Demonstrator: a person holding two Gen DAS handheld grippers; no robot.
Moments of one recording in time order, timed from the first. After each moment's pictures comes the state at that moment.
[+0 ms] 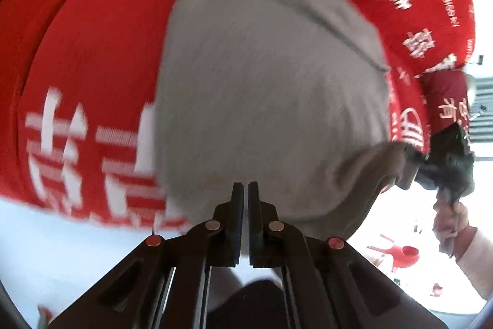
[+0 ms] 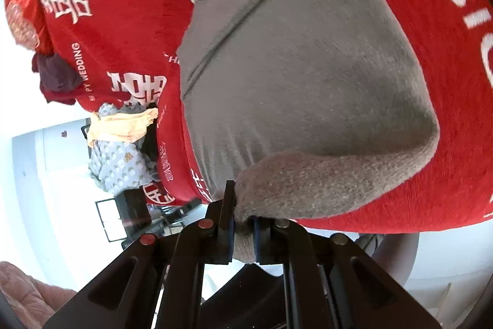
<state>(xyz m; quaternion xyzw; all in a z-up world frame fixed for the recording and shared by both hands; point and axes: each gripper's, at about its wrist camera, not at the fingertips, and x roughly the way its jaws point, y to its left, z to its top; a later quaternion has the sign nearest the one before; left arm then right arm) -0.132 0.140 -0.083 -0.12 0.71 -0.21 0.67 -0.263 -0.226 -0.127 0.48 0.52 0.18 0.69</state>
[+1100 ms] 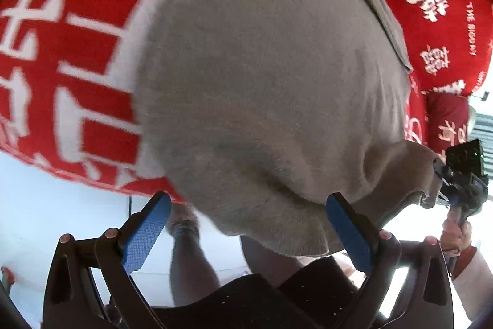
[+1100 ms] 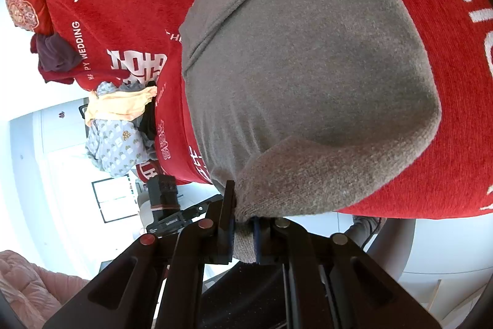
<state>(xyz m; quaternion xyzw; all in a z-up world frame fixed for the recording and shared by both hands) -0.163 0.145 -0.154 -0.21 0.73 -0.19 0.62 -0.262 -0.215 -0.119 0.45 0.55 0.21 0.68</state>
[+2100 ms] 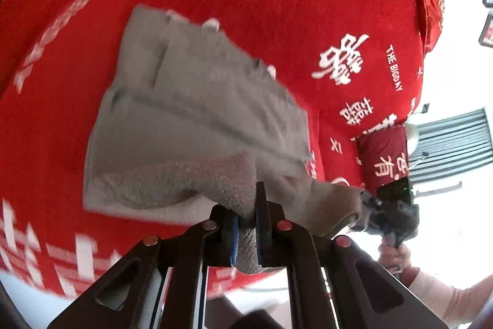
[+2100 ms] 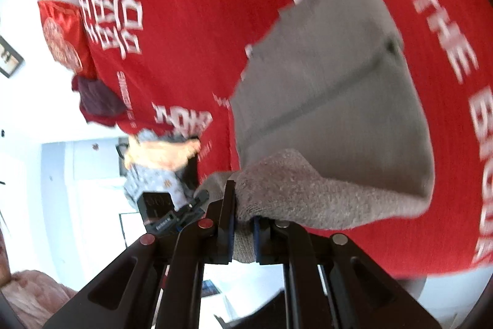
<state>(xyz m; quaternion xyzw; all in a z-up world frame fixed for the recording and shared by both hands) -0.008 0.110 -0.020 -0.26 0.59 -0.29 0.71 -0.196 -0.273 -0.048 0.51 0.42 0.21 0.72</state>
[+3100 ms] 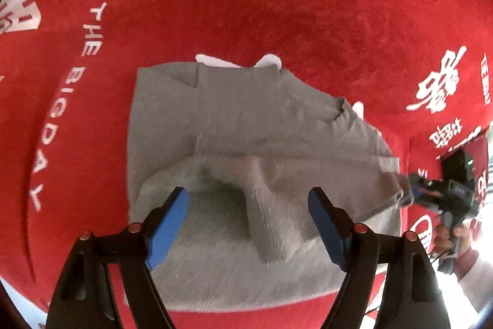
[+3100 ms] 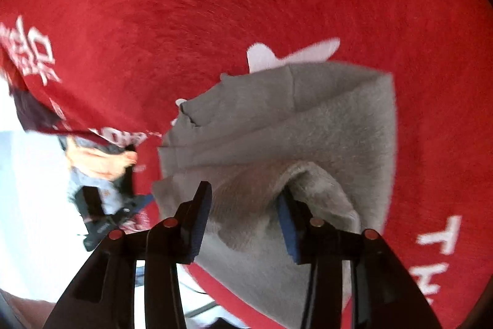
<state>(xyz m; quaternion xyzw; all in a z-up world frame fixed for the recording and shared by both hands) 0.119 0.066 -0.066 -0.12 0.64 -0.15 0.74 -0.007 -0.333 -0.077 0.37 0.53 0.15 0.75</state>
